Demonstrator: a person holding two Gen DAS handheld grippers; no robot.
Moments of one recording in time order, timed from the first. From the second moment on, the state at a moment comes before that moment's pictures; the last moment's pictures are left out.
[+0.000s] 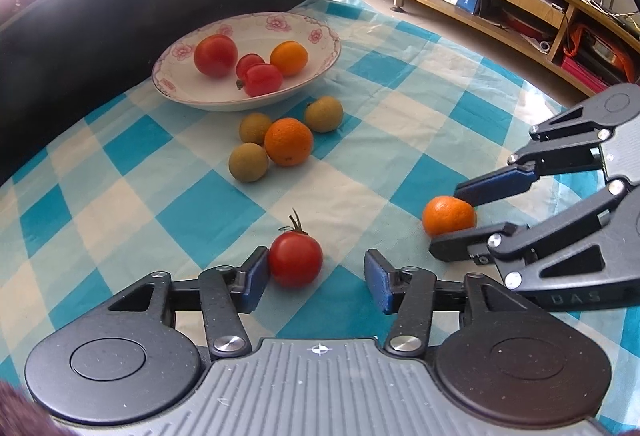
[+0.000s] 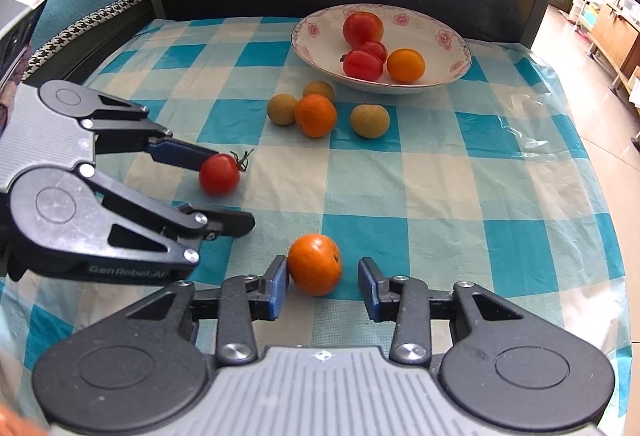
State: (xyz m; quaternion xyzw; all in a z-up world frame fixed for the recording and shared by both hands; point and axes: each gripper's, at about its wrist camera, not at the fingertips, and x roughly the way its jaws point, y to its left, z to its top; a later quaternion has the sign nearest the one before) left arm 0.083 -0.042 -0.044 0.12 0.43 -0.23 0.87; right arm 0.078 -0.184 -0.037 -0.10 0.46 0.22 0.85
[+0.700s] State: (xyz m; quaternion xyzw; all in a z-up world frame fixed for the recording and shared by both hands) left arm 0.090 -0.037 -0.045 0.11 0.43 -0.22 0.87; right arm 0.083 -0.173 -0.040 -0.12 0.46 0.23 0.85
